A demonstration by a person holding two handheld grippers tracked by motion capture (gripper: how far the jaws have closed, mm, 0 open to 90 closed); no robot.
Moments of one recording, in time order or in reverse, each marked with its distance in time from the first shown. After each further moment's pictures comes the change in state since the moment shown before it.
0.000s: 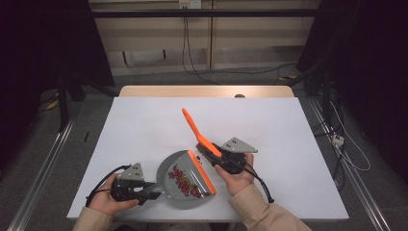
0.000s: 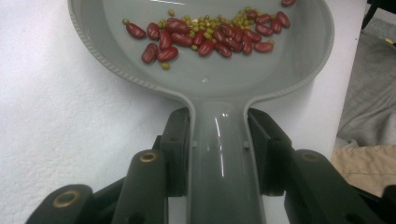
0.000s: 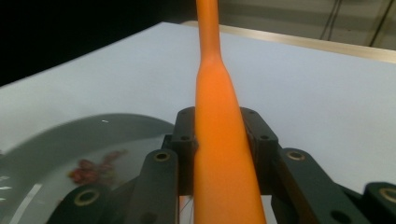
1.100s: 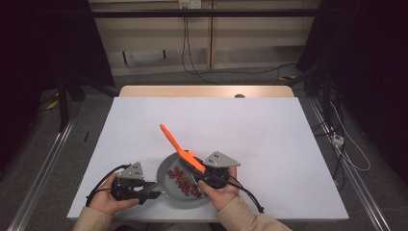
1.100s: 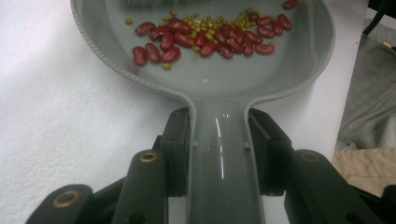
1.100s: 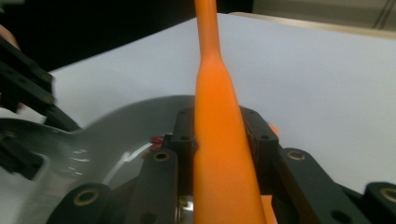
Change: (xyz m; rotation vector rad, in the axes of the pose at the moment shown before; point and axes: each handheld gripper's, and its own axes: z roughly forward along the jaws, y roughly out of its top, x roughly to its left) left arm 0.001 0.000 0.001 -0.009 -0.008 -0.010; right arm 0.057 -0.015 0.009 0.006 0.136 -0.017
